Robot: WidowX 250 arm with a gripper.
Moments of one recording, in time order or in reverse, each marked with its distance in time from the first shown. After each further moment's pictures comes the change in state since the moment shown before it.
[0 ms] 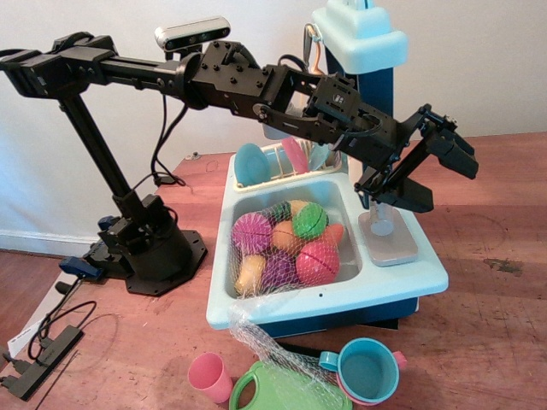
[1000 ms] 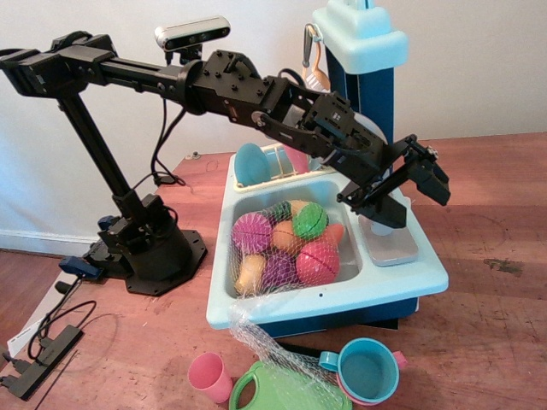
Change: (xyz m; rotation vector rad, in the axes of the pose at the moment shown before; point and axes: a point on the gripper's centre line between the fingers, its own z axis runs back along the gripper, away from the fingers) arm 0.007 0.034 0.000 0.144 0.000 -0.047
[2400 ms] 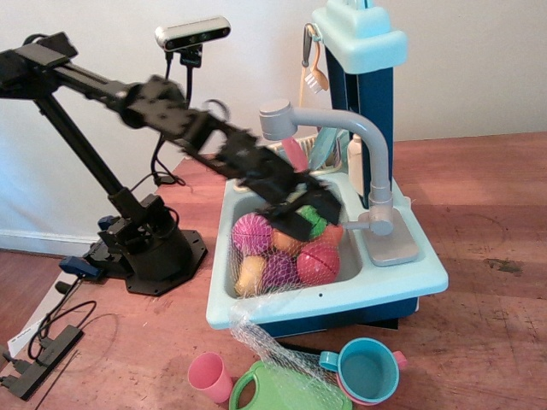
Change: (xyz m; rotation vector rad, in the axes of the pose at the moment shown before) arm -0.009 0.096 0.058 0.107 0.007 -0.023
